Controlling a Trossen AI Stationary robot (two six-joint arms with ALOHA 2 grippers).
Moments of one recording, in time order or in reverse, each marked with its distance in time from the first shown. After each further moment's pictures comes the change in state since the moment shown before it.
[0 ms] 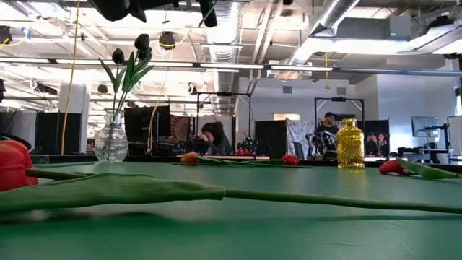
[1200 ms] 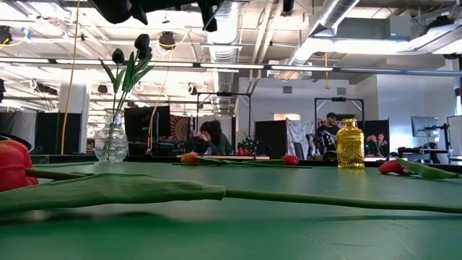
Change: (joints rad) left arm -0.002 0.023 0.000 0.017 -0.071 -0.010; right arm -0.024 0.013 -0.001 0.011 0.034 0.018
